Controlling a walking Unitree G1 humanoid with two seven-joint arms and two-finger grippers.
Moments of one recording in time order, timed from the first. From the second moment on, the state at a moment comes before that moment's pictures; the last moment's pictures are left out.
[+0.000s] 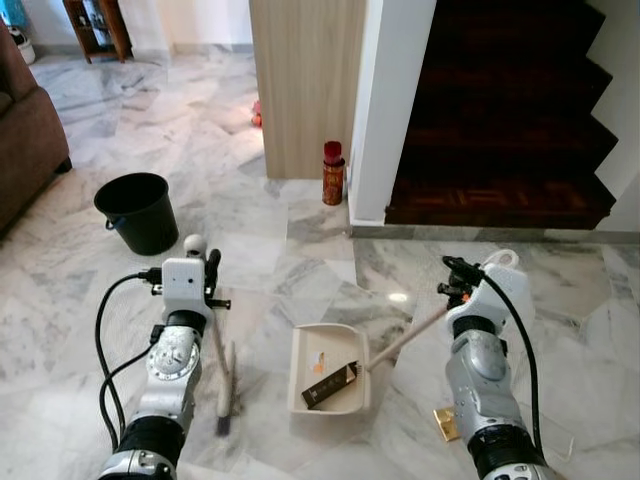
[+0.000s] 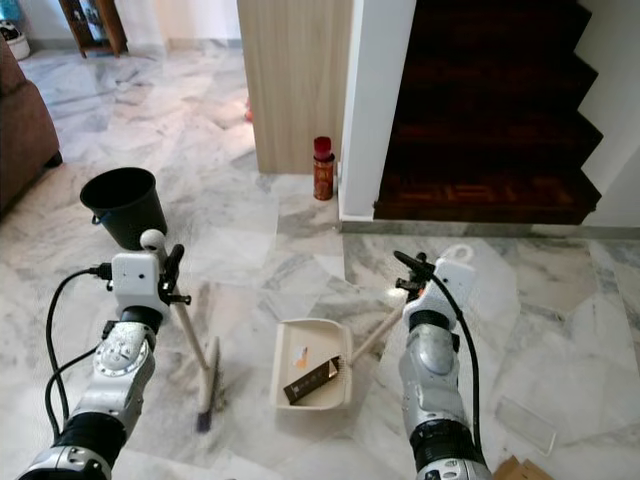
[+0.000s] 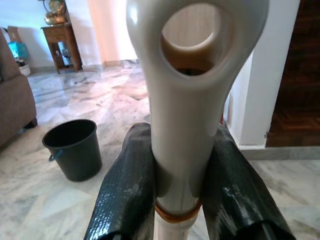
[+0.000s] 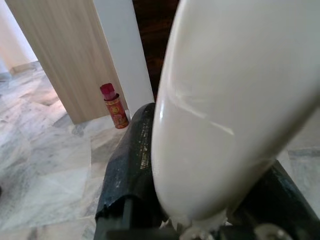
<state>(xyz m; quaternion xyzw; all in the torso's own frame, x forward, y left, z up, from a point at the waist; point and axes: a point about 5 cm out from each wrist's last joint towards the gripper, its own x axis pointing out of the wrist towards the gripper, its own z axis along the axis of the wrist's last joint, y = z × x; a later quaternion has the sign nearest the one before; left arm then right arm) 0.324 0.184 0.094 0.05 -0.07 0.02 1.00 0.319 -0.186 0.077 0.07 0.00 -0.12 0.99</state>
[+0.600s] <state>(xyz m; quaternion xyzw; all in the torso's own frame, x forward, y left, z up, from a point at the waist) 0.322 0.189 0.092 0.06 -0.07 0.03 1.00 0.319 -0.183 0.071 0.07 0.03 -0.12 0.99</state>
